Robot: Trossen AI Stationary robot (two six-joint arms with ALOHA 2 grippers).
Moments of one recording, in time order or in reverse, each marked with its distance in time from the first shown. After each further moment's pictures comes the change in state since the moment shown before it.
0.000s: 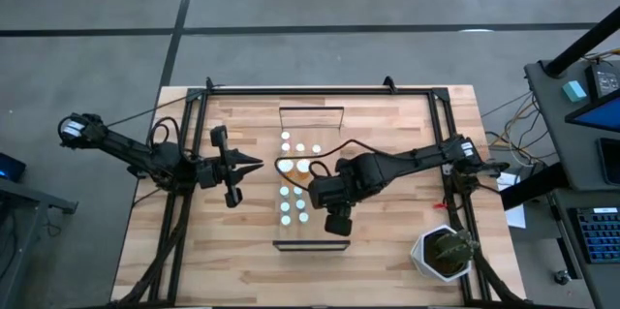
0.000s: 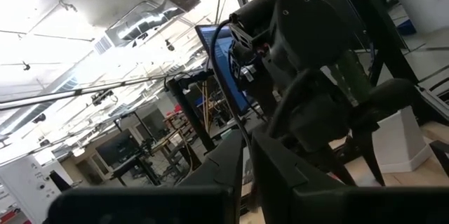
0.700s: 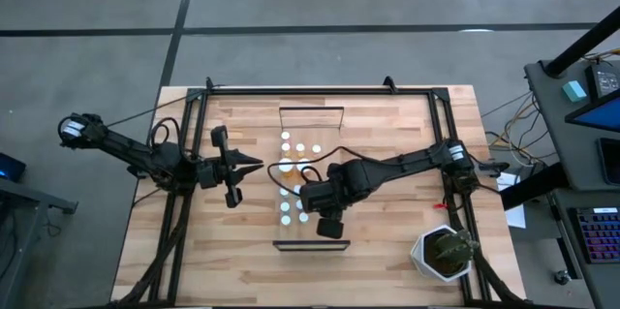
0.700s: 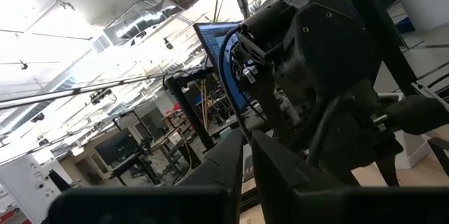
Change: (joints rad) left arm 0.000 0.000 0.000 -0.008 0.000 0.000; right arm -0.005 0.072 0.000 0.062 -0.003 -0.017
